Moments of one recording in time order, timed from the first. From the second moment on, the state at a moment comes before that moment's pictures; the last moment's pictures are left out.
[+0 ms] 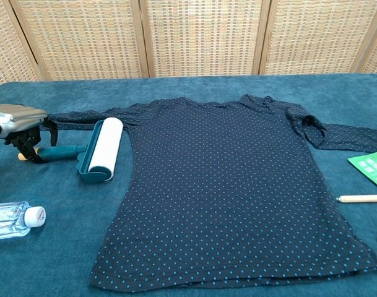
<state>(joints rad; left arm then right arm) -0.75 -1.55 -0.13 -1.17 0.78 0.78 0.59 0.14 -1.27 0.07 -1.46 -1.46 1.39 0.03</state>
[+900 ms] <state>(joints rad) -0.77 -1.53 -0.13 -1.21 0.80 0.84 0.61 0.14 -1.27 0.07 -1.46 -1.47 1.40 0.04</state>
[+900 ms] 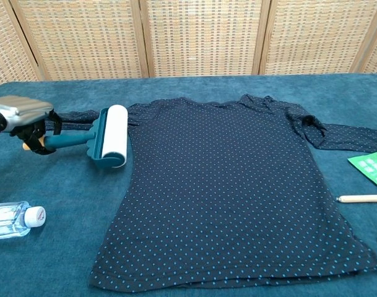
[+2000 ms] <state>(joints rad) -1.00 -1.51 -0.10 -1.31 0.62 0.78 0.79 0.15 -1.28 0.10 -1.42 -1.40 1.35 0.05</state>
